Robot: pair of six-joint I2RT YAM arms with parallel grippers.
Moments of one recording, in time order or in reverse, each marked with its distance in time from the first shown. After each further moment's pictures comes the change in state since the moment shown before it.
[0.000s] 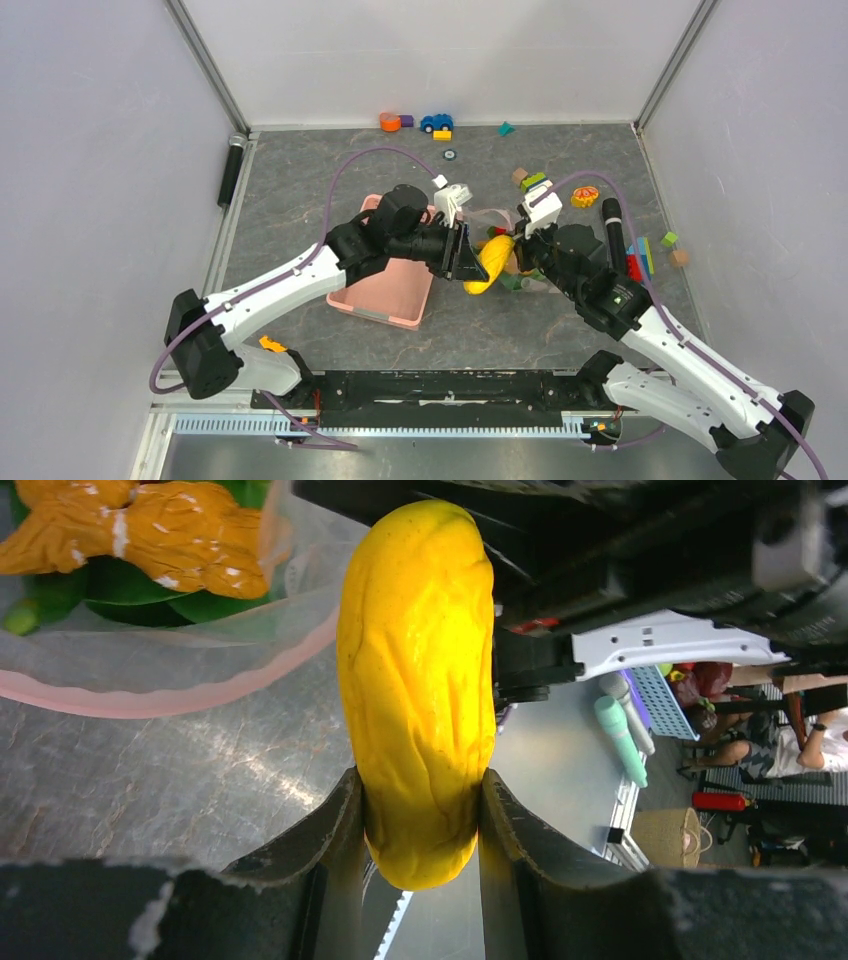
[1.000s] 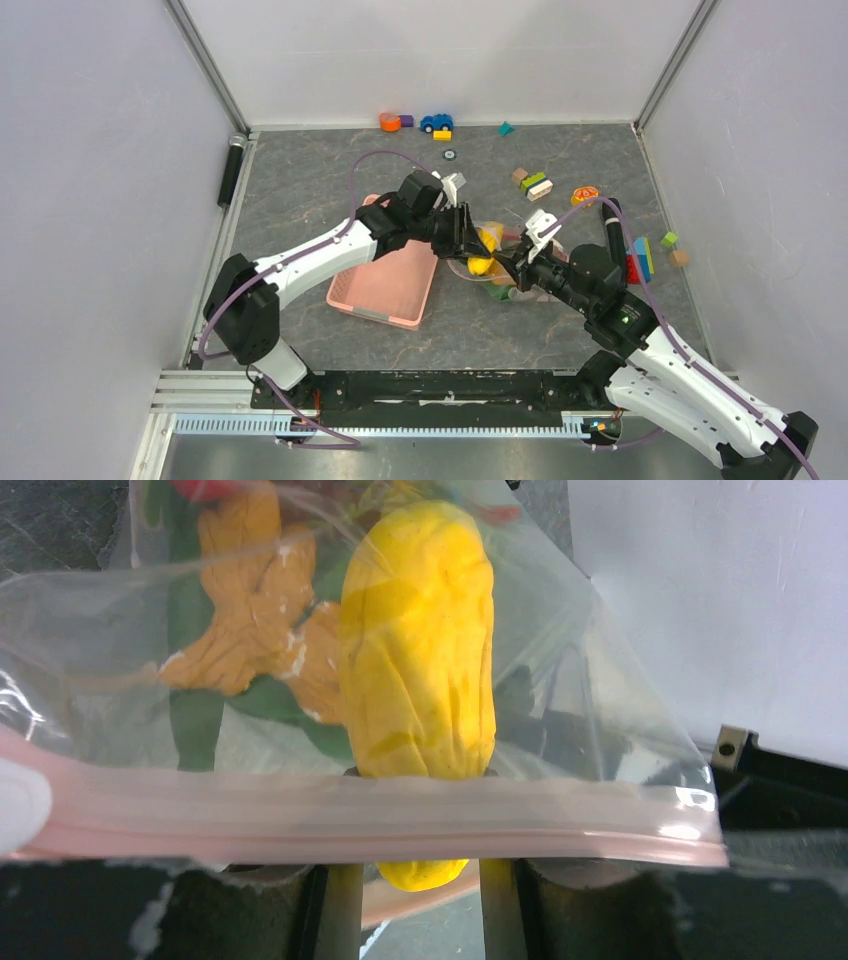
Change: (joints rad) left arm 0.105 0.239 0.087 -0.037 -0.051 -0.198; right arm 0.000 -0.154 -0.165 0.119 -0.315 -0.059
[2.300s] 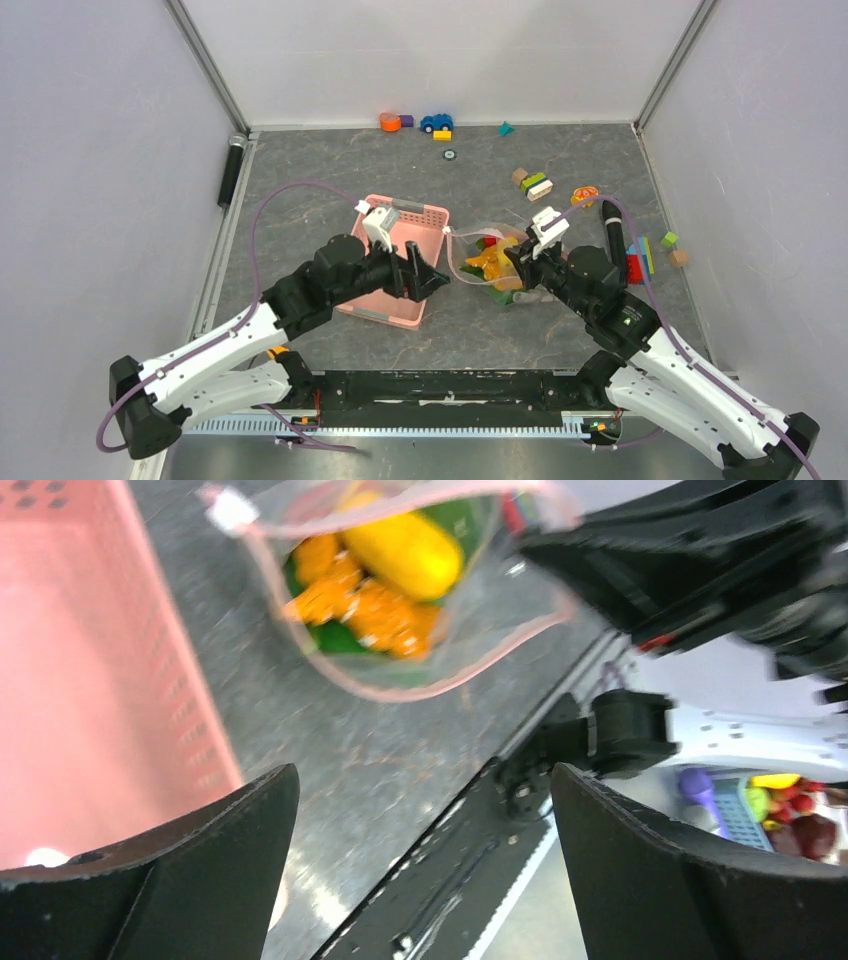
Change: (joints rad) left arm -0.109 -0.661 -0.439 0.128 -0.352 0.126; right arm 0.005 -0.008 -0.003 -0.053 0.186 0.055
